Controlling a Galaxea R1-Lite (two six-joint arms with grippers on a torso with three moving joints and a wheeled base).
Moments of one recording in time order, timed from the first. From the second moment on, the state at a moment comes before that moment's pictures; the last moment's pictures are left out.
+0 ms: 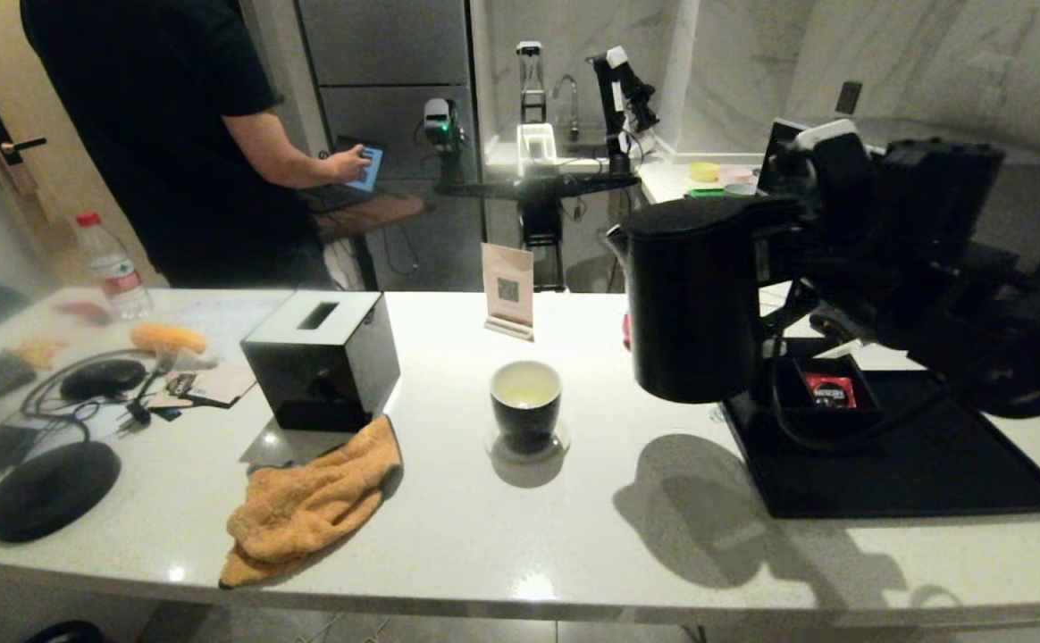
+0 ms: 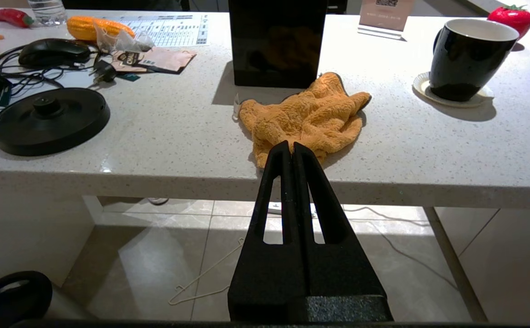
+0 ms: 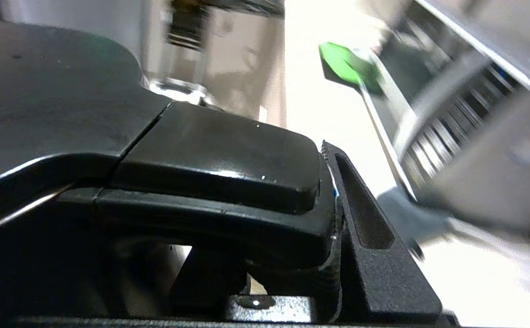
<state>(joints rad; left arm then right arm) 0.00 0.00 0.00 0.01 0.00 -0.03 0.35 1.77 -1.13 -0.69 -0.39 -0.28</state>
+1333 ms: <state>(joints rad) 0.00 0.00 0.00 0.01 0.00 -0.03 -0.36 1.59 -1.02 -0.56 -0.35 0.01</state>
